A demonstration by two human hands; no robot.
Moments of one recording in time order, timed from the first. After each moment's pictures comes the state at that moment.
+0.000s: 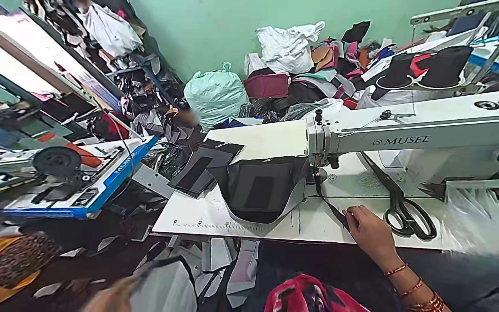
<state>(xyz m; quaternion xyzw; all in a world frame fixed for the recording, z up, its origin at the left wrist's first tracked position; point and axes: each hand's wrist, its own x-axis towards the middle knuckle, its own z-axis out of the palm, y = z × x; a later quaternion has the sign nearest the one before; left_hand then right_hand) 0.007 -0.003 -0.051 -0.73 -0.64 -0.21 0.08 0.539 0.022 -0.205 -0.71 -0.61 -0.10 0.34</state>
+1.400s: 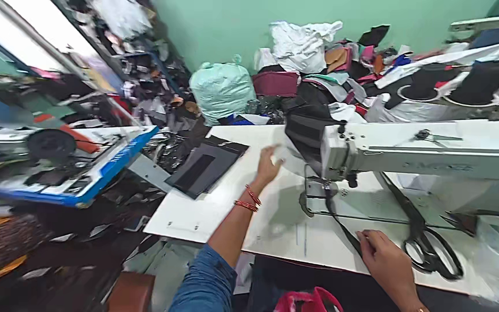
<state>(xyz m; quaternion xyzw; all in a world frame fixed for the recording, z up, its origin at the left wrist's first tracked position) 0.303 0.296 -0.102 -0.76 -0.46 -0.33 -0.32 0.537 0.022 -0.203 -0.72 -0.60 -0.11 0.34</state>
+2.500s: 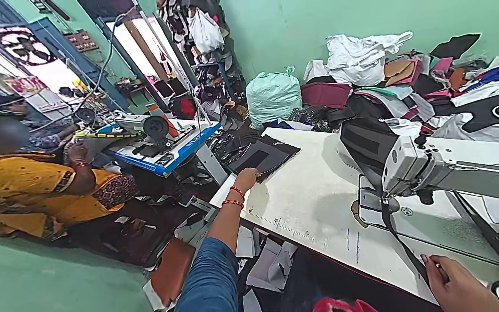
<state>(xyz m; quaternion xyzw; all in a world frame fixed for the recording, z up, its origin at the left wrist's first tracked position) 0.057 0.303 -0.106 -0.76 -0.64 -0.01 -0.12 0.544 0.020 -0.201 -0.71 -0.63 -0.03 0.31</state>
